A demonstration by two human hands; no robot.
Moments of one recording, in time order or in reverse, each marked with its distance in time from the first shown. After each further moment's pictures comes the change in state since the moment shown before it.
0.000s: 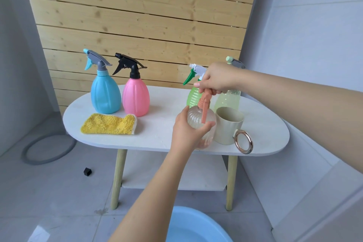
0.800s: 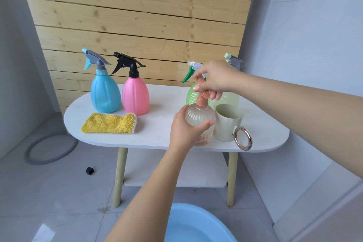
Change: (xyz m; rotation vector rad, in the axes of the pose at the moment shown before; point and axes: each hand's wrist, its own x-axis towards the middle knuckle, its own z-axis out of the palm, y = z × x) left_hand 0.005 -0.008 -0.001 0.020 0.007 0.011; right_hand -0.007 -0.002 0.010 0.120 0.092 -0.015
